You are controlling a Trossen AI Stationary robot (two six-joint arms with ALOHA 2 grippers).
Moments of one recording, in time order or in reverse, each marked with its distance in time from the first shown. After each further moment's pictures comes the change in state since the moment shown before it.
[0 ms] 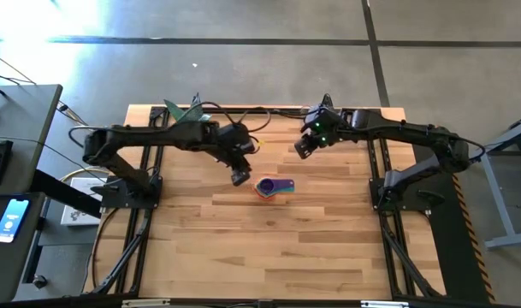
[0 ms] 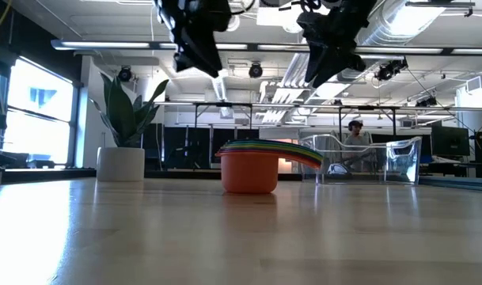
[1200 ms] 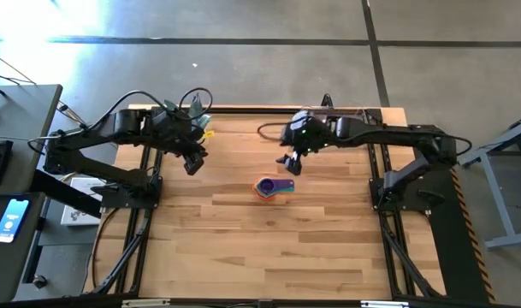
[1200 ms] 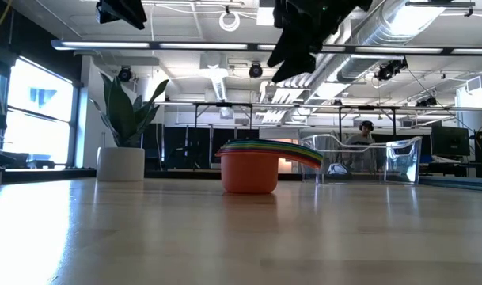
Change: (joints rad) left arm -0.004 -0.443 0.000 -0.399 -0.194 -0.159; right arm 0.077 0.107 0.000 0.294 -0.203 -0.478
